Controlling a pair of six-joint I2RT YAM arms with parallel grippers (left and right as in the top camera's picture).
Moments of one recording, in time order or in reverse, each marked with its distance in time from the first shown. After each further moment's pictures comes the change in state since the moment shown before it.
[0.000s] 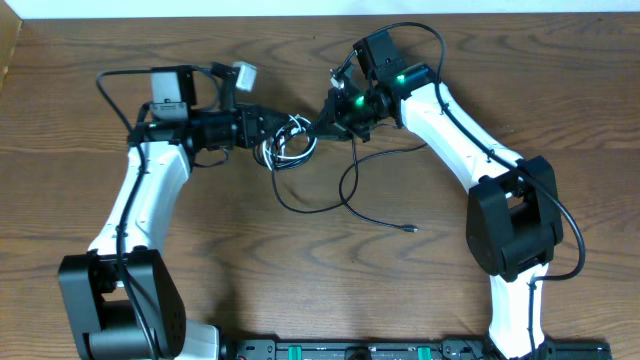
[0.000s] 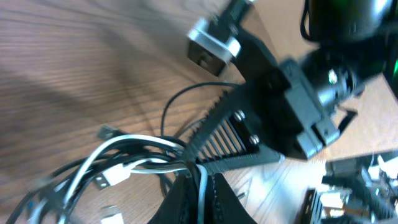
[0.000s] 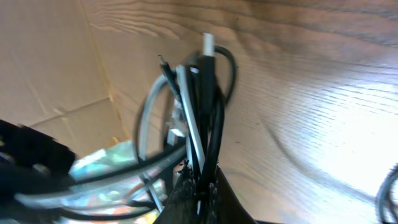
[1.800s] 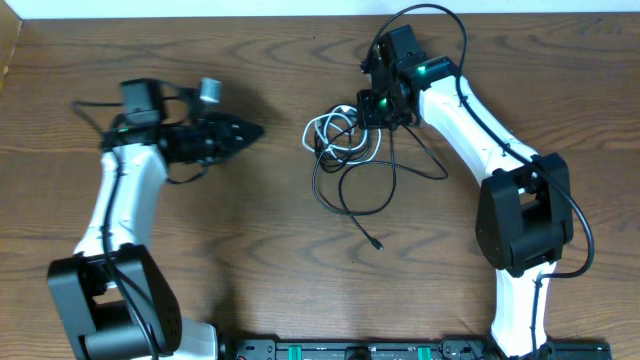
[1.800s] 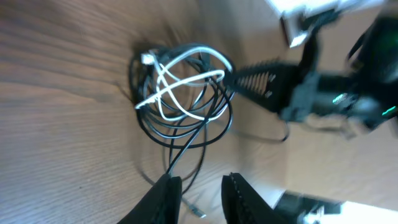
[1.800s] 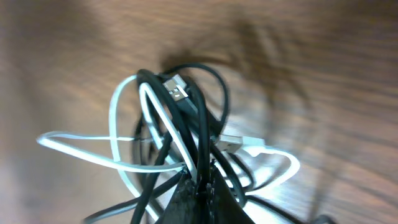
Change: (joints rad) left arm 0.078 0.005 -0.005 -0.215 -0.060 -0.172; right arm -0.085 -0.002 -0.002 -0.077 0.414 -0.443
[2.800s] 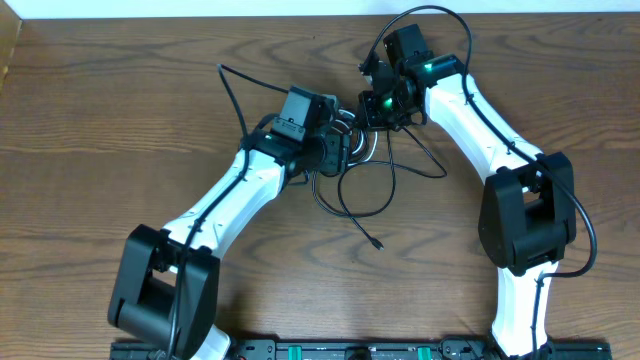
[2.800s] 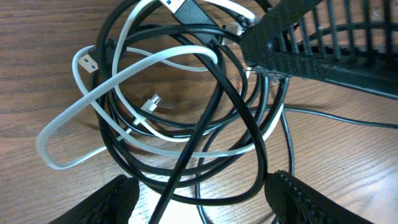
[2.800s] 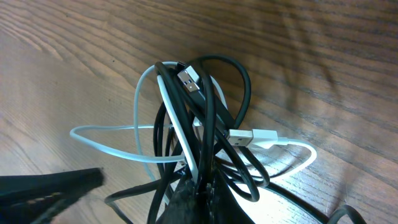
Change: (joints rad) left arm -0.572 0.070 -0.002 0.199 -0.745 -0.083; right arm -0.016 0.000 0.000 -0.030 -0.090 -0.040
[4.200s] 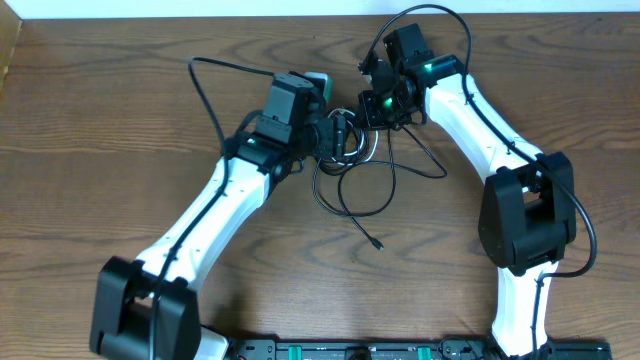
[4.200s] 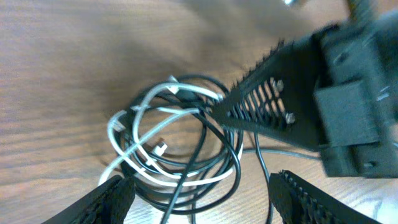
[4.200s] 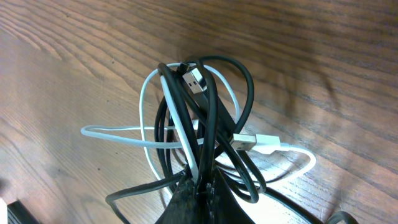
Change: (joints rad) left arm 0.017 -0.106 0.002 0.077 -0.020 0.009; right arm 0.000 0.000 0.000 0.013 0.006 -0.022
